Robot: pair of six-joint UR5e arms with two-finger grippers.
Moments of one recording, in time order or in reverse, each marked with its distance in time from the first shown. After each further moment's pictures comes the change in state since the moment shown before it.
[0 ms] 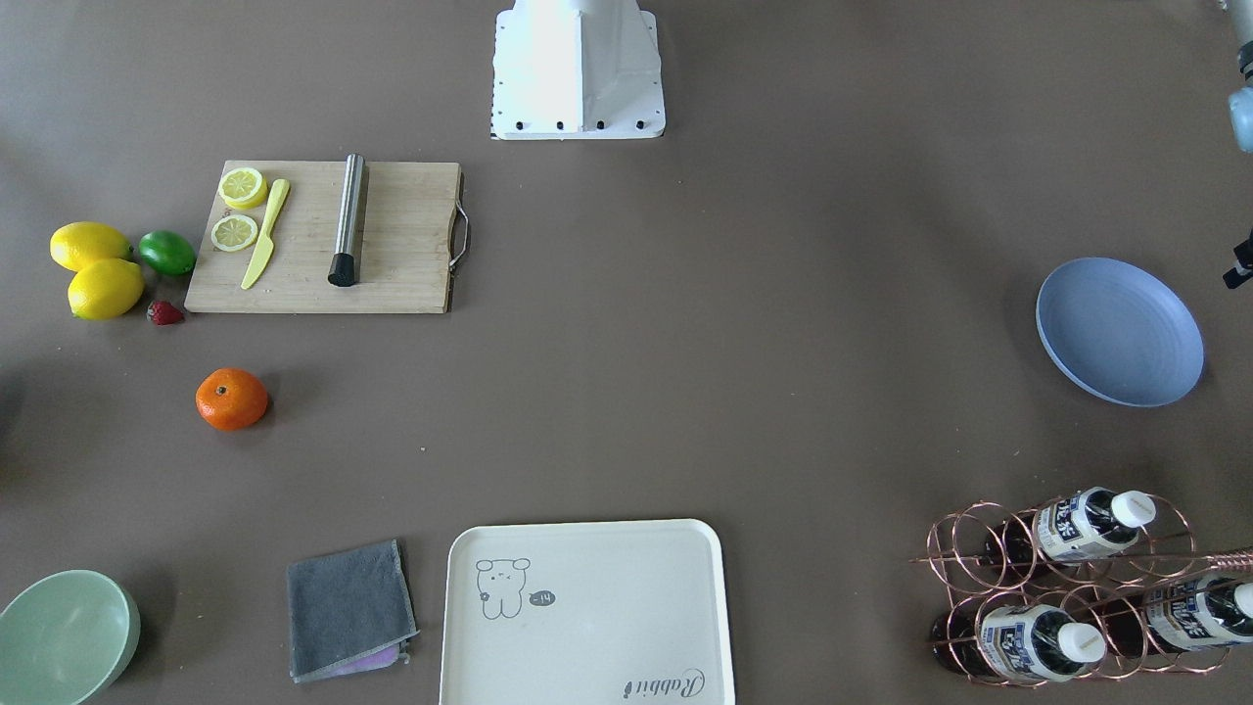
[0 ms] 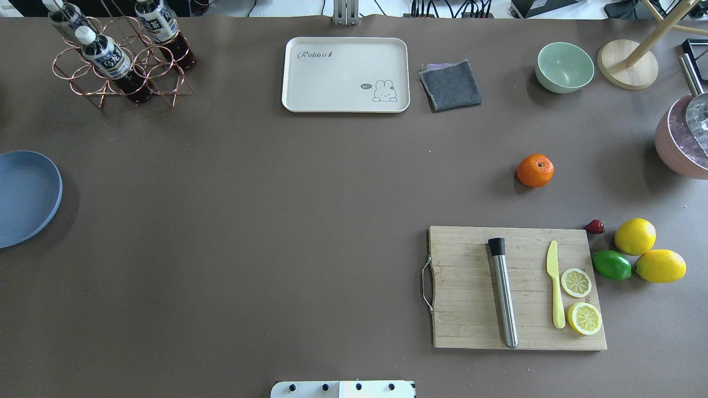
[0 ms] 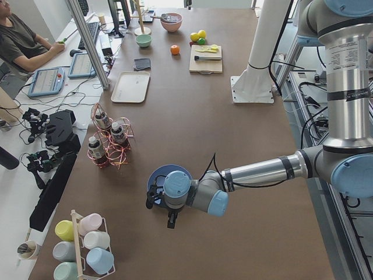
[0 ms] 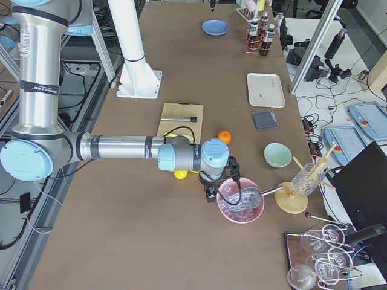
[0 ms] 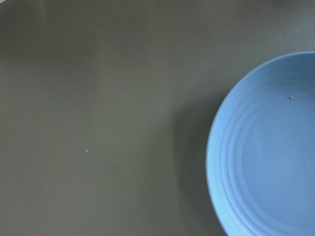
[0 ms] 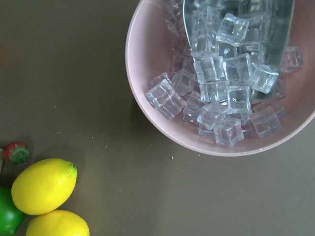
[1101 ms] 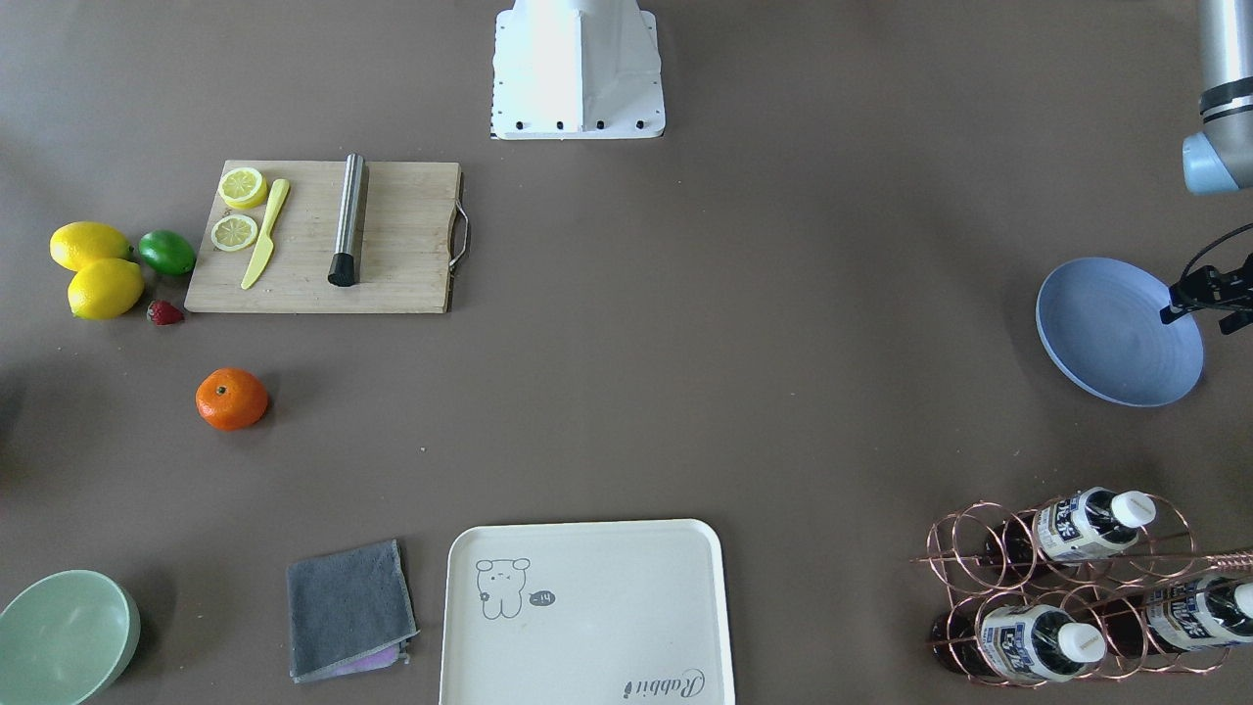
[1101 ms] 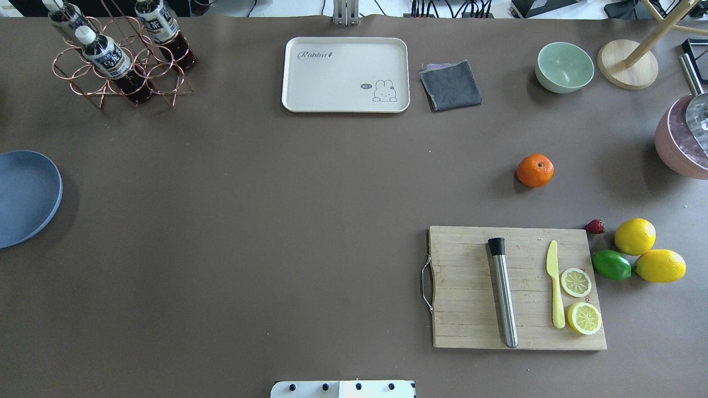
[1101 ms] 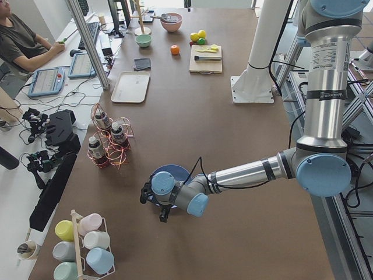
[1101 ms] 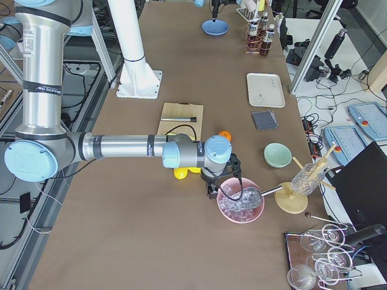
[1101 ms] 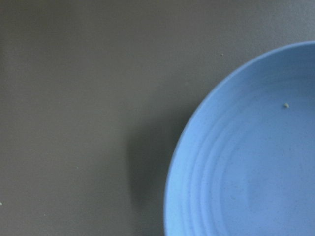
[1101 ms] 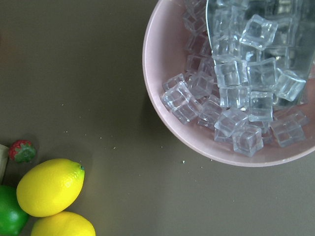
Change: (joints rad) left arm 0.128 -0.072 0.082 -0.041 -0.002 -0.035; right arm -0.041 0.012 0.000 0.000 -0.006 0.006
